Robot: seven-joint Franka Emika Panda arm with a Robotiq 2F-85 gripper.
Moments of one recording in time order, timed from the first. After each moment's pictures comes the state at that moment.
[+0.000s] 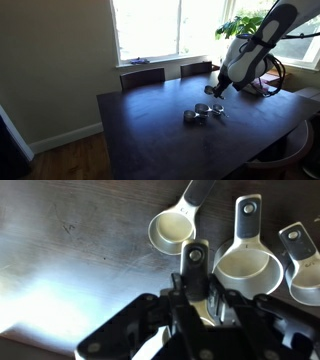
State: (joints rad) arm 0.11 0.60 -0.26 -2.11 -0.13 3.07 -0.11
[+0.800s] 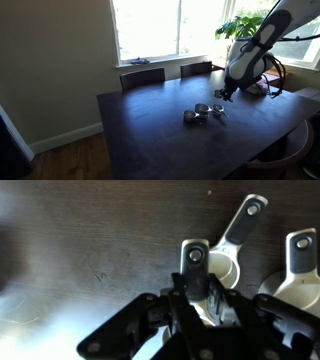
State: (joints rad) arm 0.02 0.67 -0.25 -2.01 -0.13 2.88 -0.07
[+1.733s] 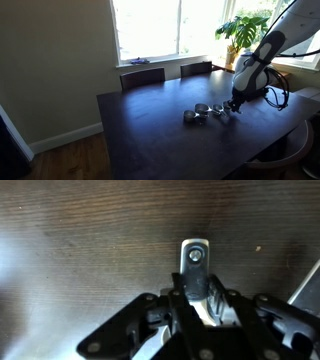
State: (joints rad) arm -0.12 0.82 -0.20 -1.94 -0.12 2.88 -0.07
